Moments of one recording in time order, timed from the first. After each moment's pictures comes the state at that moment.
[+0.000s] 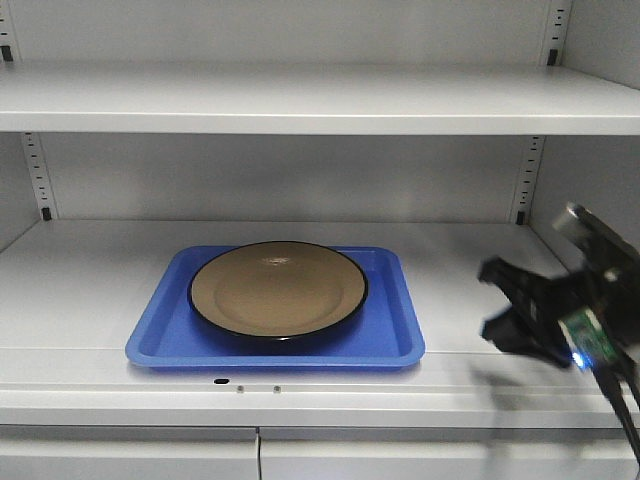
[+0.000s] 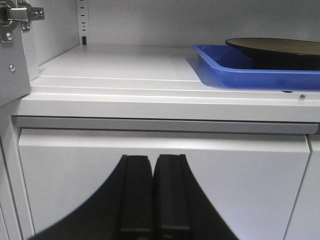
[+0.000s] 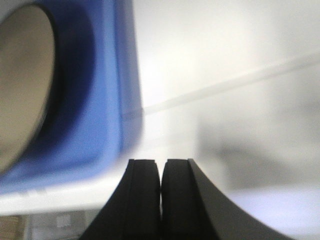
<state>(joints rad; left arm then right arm) -0.03 -0.01 0.03 0.02 0.11 -0.04 0.04 1.47 -1.19 0.57 0.71 0.05</state>
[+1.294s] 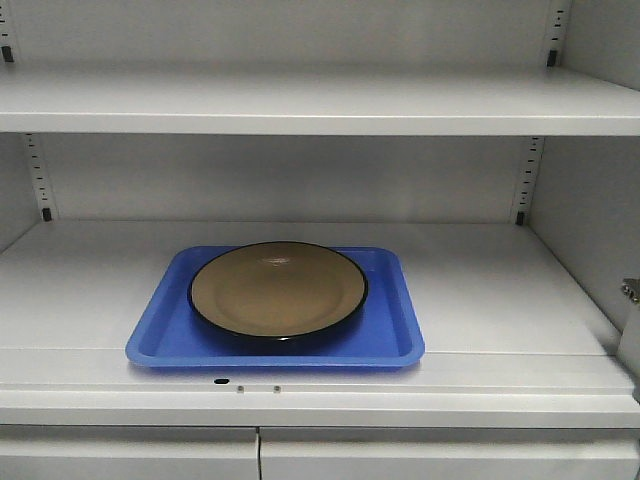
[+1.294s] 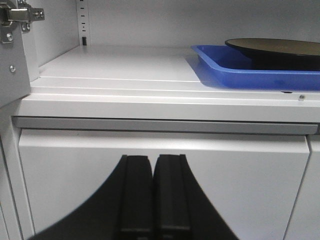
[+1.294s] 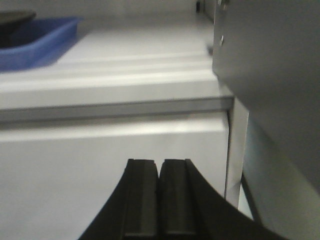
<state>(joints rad) -0.03 -0.01 0.03 0.02 0.11 -0.04 0.02 0.26 0.03 -0.01 -0.09 0.05</state>
